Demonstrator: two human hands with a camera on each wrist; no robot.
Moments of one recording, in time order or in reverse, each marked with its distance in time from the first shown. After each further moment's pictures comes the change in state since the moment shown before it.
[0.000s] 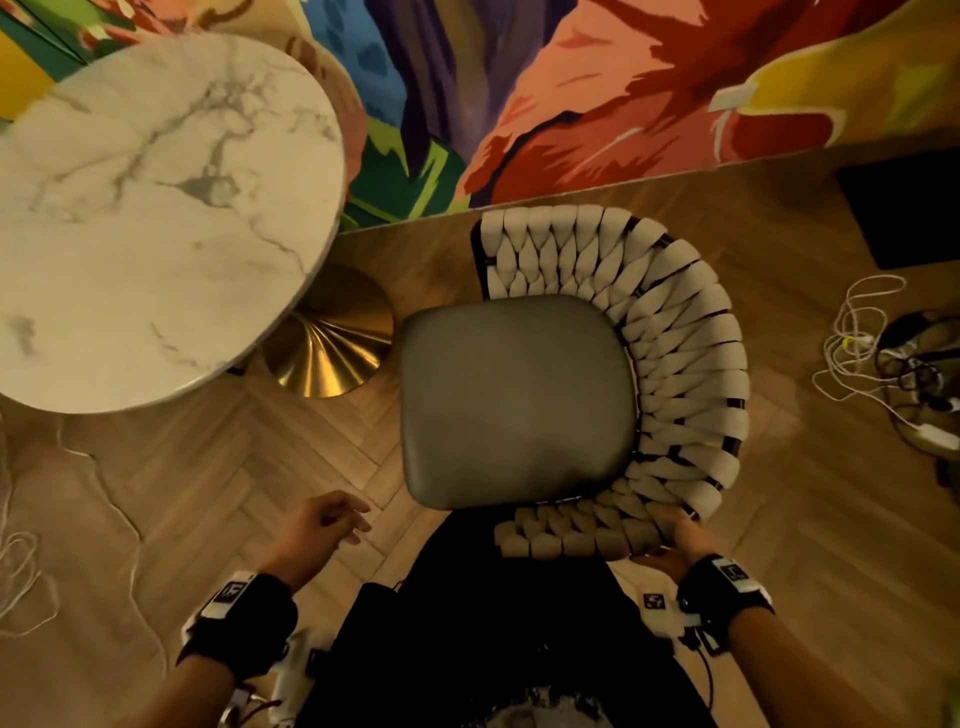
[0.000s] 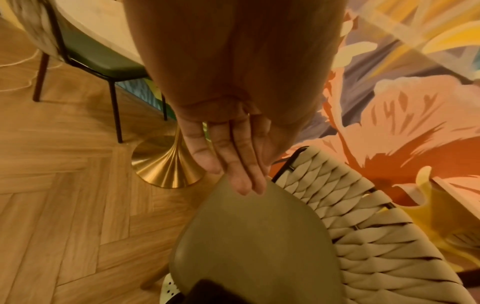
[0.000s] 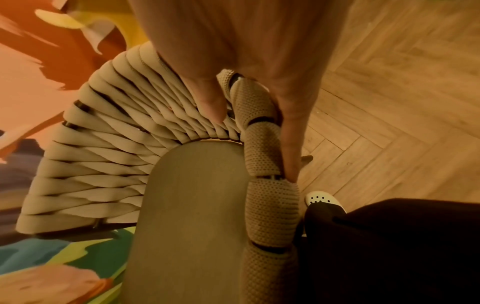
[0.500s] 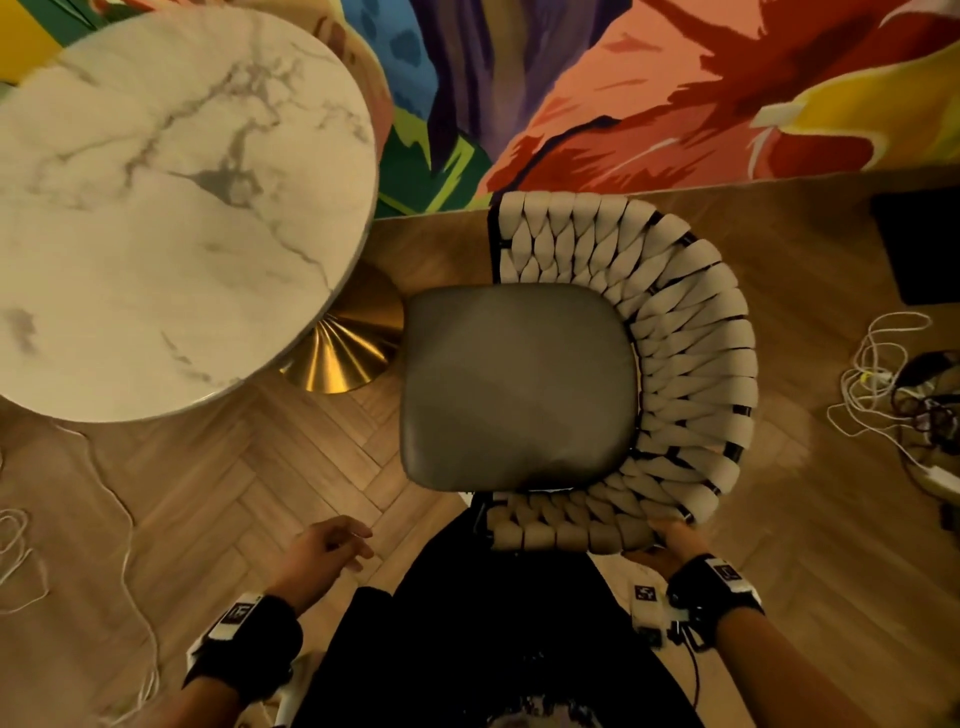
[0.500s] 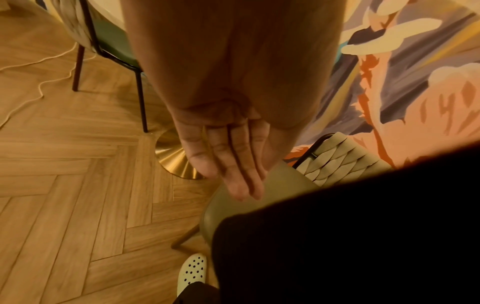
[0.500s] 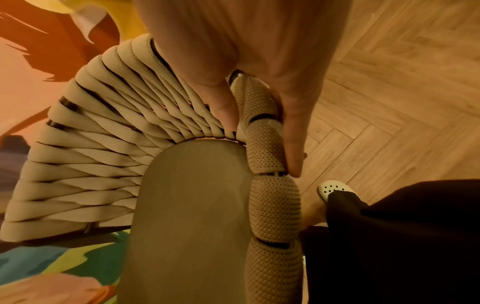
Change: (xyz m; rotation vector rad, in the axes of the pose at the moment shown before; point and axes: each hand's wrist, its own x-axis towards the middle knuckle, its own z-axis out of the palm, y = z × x) left_hand 0.036 -0.008 -0.032 -0.051 -0.064 -0.116; right_hand 0.024 -0.039 0.067 -0.144 -0.010 0.002
